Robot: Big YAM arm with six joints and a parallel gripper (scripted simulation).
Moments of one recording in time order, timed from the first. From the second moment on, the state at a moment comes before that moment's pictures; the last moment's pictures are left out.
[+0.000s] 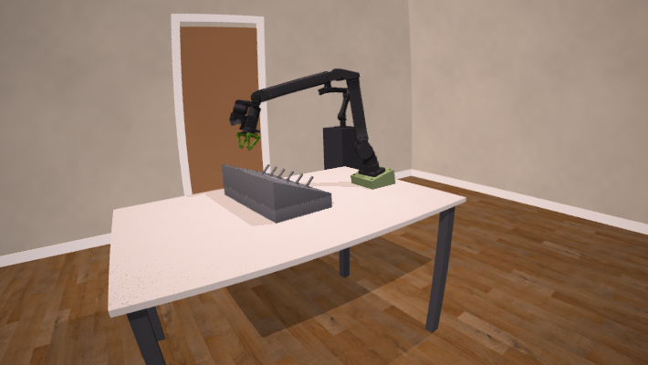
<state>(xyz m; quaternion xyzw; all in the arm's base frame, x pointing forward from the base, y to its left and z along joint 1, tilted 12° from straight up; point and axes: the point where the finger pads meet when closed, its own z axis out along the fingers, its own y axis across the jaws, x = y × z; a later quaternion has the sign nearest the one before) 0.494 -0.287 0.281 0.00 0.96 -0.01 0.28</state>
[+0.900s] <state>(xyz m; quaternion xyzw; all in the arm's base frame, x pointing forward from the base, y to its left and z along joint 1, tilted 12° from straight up) 0.492 -0.286 0.280 0.00 0.96 0.00 0.27</state>
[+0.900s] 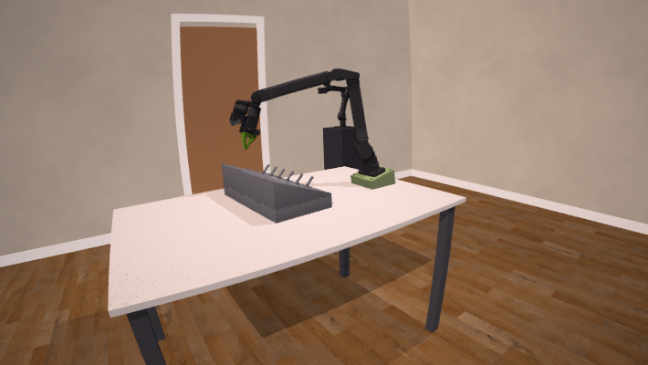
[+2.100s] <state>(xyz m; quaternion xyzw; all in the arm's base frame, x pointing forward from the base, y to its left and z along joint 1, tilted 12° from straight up) 0.413 -0.270 0.317 0.00 0.96 -0.01 0.28</state>
